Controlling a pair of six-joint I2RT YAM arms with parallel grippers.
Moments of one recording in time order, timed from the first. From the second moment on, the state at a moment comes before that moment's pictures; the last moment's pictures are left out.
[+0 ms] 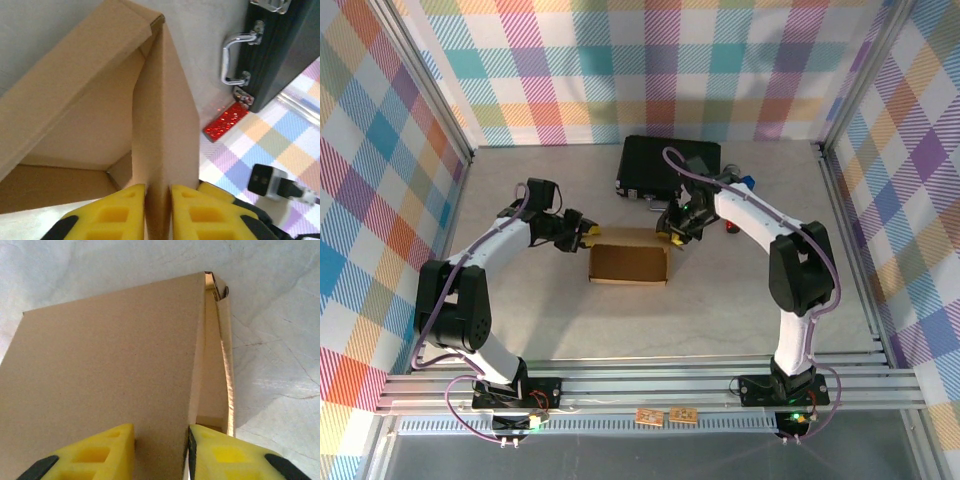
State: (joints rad) left arm -0.19 1.61 1.09 -0.49 0.64 -1.31; right arm 0.50 1.92 1.56 -0.87 -0.43 0.73
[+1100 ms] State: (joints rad) left arm -0.19 1.56 0.96 -0.81 0.42 -0.92; right arm 0.63 1.83 1.40 -0.85 -0.29 0.63
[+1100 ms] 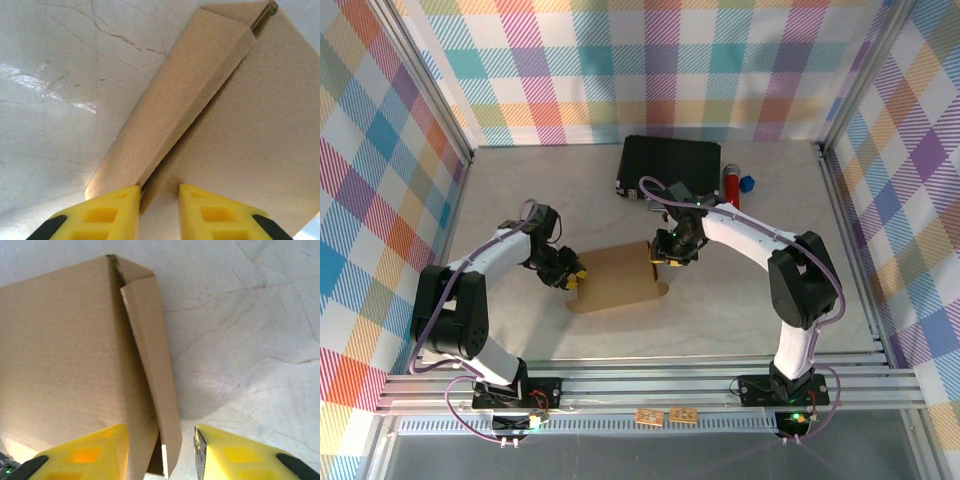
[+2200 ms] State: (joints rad) left arm -0.22 1.49 1.15 -0.93 0.32 -0.83; right arm 0.65 1.86 1.27 -0.75 -0.41 0.62
